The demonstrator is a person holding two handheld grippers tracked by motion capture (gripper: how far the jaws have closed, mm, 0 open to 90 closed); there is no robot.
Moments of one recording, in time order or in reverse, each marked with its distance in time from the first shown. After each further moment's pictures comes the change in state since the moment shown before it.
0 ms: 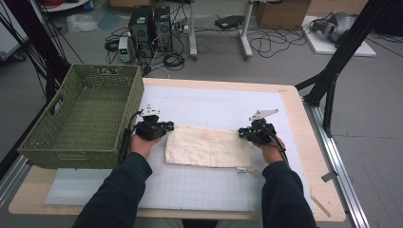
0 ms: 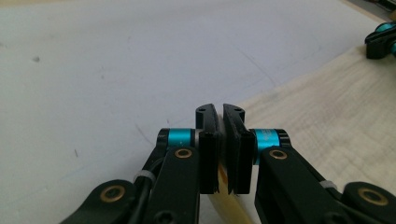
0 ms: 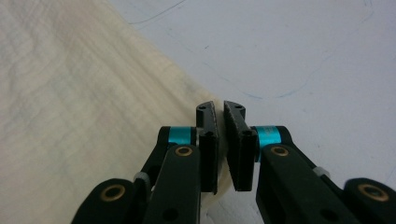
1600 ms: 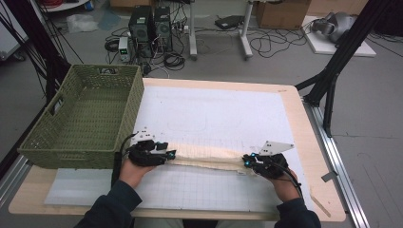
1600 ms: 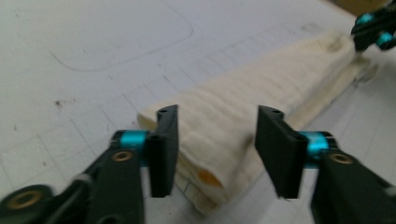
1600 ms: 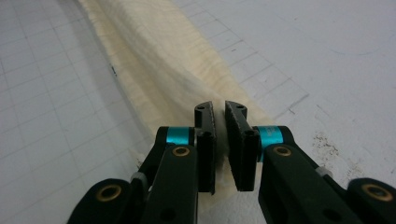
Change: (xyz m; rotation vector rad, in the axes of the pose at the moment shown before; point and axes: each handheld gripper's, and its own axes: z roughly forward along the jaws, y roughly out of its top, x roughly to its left) left arm -0.038 -0.040 -0.051 0.013 -0.140 0.006; right arm 0.068 -0.061 -0.059 -0.090 0.070 -0.104
